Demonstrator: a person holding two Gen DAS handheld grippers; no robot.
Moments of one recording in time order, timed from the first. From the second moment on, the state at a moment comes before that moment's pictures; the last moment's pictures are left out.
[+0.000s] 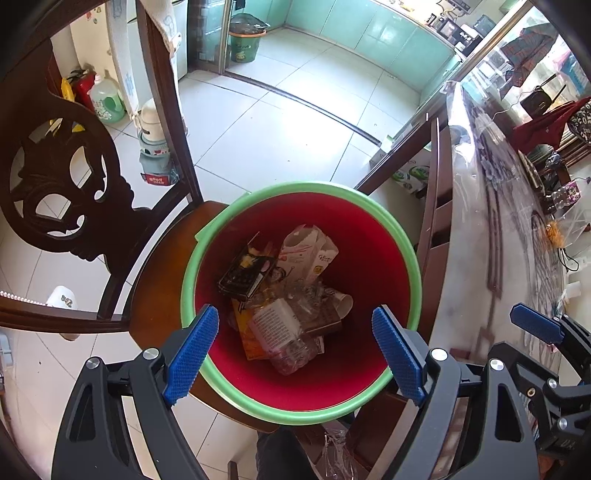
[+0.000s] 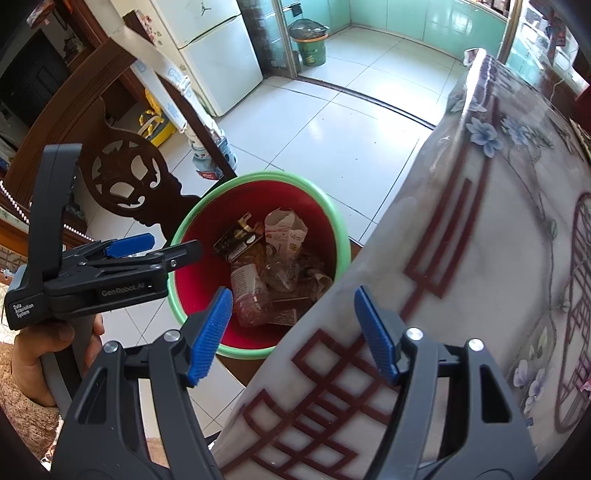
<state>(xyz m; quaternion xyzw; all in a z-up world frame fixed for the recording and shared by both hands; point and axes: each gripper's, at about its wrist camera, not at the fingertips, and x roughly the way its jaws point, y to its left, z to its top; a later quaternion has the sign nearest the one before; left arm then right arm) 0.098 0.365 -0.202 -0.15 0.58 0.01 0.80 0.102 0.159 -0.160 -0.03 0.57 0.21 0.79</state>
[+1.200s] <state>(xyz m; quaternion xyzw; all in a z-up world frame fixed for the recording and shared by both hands) 0.102 0.084 -0.154 -0.01 0.55 -0.15 0.82 0.038 -0.264 -0.147 0.16 0.52 -0.10 0.83</state>
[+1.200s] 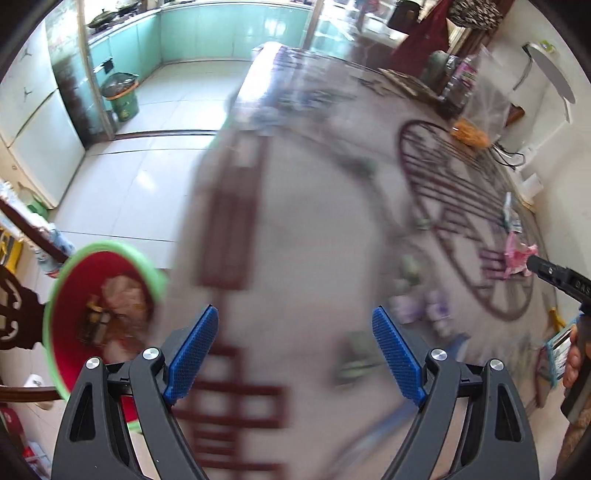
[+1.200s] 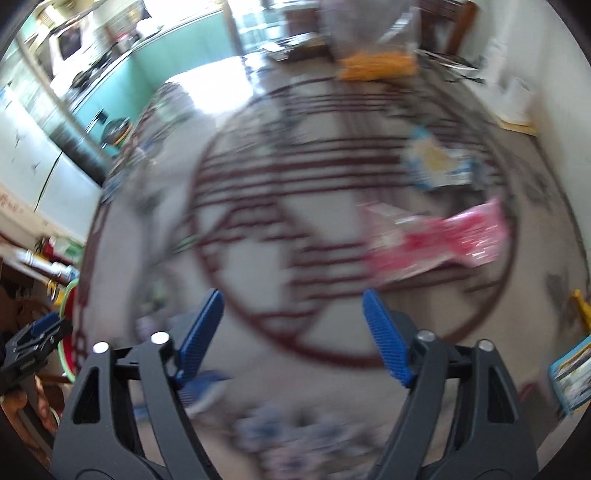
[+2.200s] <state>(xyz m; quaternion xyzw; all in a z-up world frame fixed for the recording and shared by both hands) 0.093 -0.275 -0.139 0.19 0.51 -0.37 0.75 0.144 -0.468 -0.220 0.11 0.55 0.01 0.83</state>
